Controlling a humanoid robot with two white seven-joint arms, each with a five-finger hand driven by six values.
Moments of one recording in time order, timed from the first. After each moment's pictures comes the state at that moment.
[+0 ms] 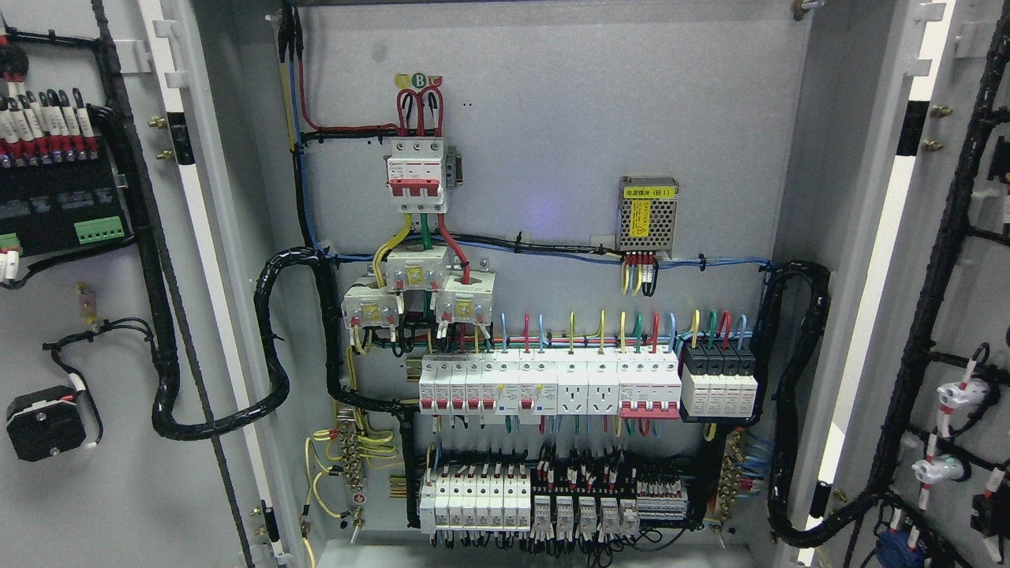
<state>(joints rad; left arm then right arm) 0.42 0.07 -0.08 -0.96 0.13 -0.42 -0.21 0.90 -0.47 0.33 -1.37 -0.62 -0.77 0.35</state>
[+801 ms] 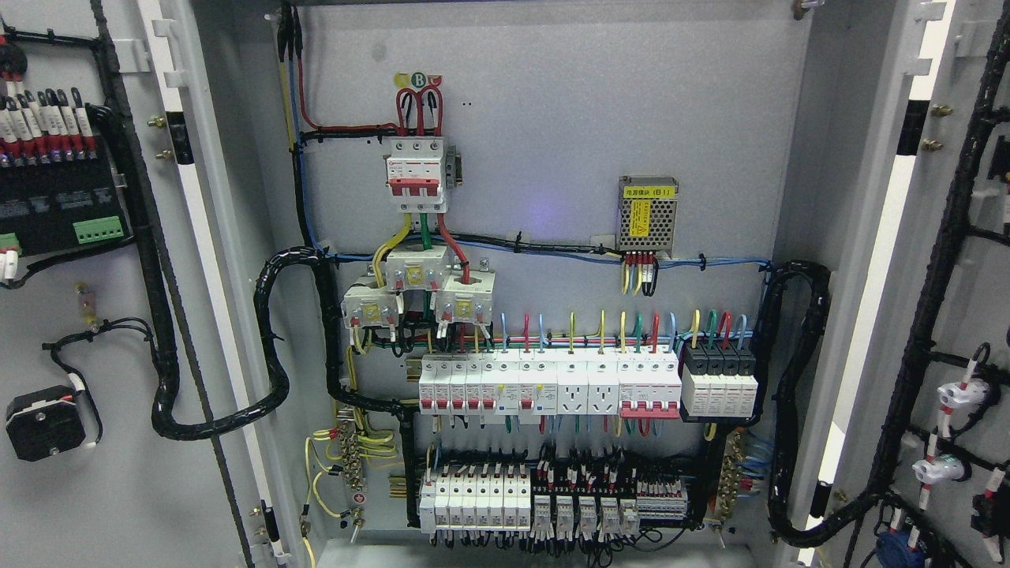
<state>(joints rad) 0.13 0.02 -0.09 -0.29 0.13 -0.29 -0.21 0.45 -0.24 0.34 -0.57 -0.34 -0.61 0.33</state>
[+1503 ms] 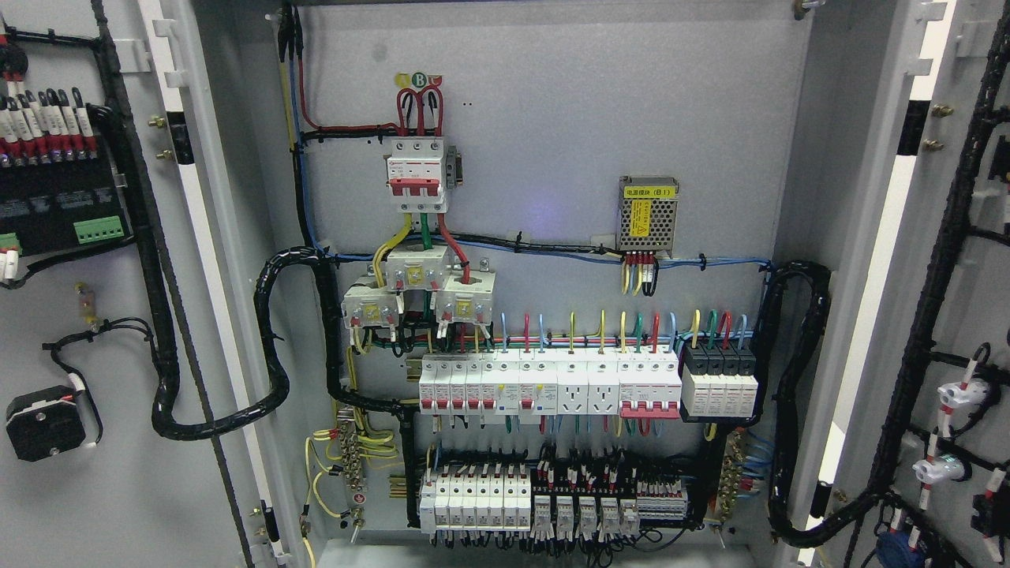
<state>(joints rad) 0.06 0.00 -0.07 -0.08 0.13 -0.01 -0.21 0.19 -0.08 0.35 -0.21 -0.15 -0.04 0.13</state>
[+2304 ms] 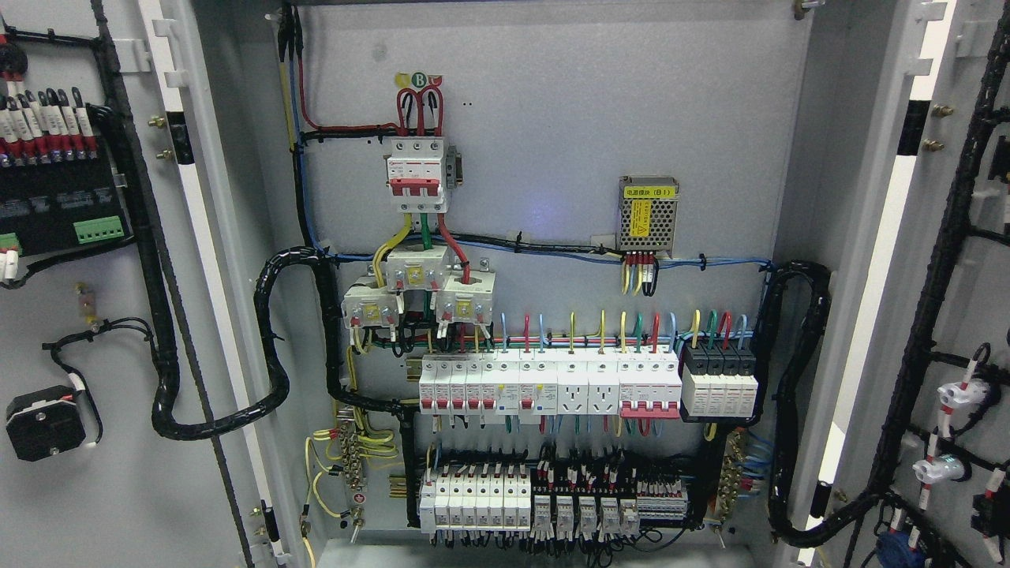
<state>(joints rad) 0.05 0.00 -0.06 -0.02 0.14 -0.01 -0.21 0.09 0.01 0.33 -0.05 -0.11 0.09 -0.02</state>
